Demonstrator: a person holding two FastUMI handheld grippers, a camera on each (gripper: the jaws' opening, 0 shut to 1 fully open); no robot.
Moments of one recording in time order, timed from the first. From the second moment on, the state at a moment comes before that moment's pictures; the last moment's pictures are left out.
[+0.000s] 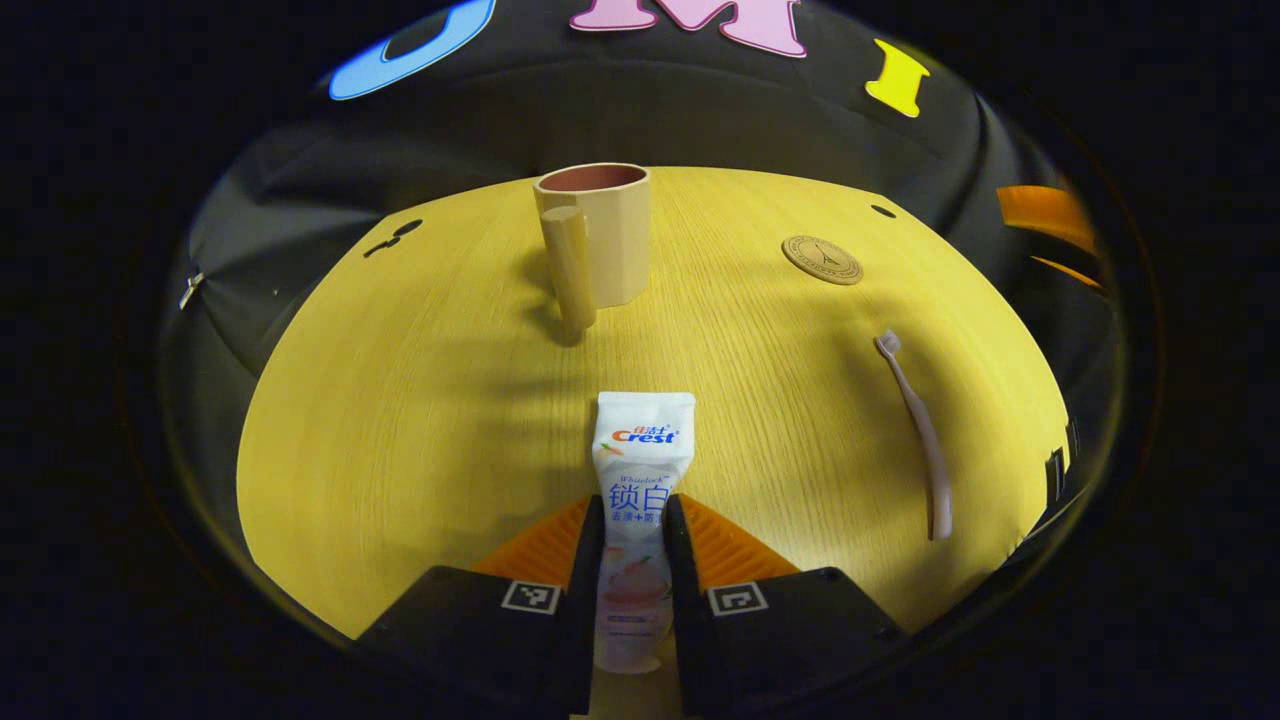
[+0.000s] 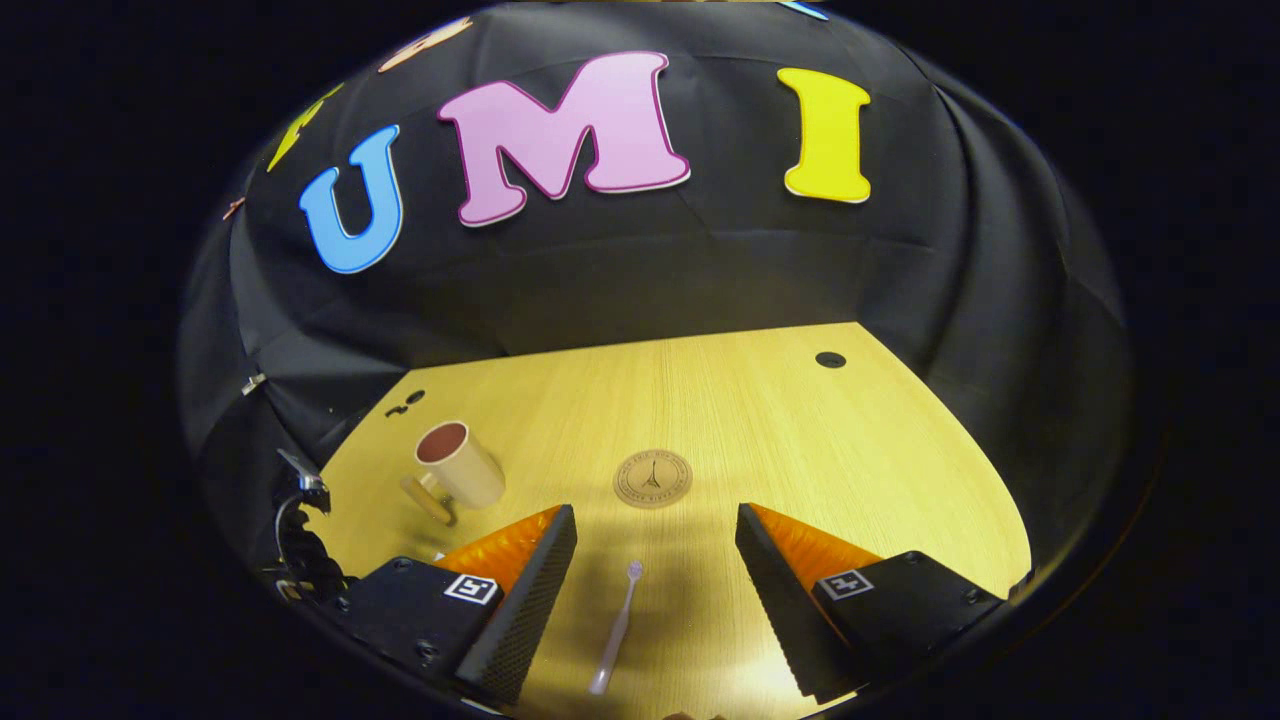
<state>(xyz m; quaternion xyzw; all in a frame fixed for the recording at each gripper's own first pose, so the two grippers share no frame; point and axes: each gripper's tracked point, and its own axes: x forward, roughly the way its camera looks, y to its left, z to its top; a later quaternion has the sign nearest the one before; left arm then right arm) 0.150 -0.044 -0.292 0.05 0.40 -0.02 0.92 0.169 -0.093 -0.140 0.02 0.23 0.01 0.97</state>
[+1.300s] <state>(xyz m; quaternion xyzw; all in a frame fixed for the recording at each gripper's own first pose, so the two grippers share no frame) 0.098 -0.030 -0.243 -0.04 0.36 0.02 0.93 0.111 -0.068 -0.298 0.03 0.49 -0.01 0.87</state>
